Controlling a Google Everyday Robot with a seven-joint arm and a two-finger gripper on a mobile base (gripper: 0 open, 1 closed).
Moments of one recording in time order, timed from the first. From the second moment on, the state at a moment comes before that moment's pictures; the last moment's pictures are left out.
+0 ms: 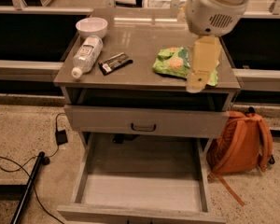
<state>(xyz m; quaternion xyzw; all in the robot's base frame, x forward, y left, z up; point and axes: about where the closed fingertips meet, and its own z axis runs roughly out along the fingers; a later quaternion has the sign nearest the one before) 0.505 -0.105 0.985 -0.70 0.69 -0.04 0.17</state>
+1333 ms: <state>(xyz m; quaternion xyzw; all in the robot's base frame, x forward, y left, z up) 0.600 0.089 0.975 -0.76 0.61 0.02 0.21</state>
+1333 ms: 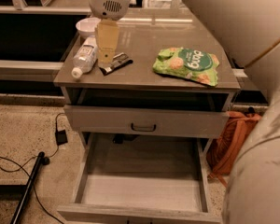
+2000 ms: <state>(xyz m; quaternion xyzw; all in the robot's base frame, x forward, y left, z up) 0.617 0.090 0.959 -0.84 0.50 -0.14 0.17</state>
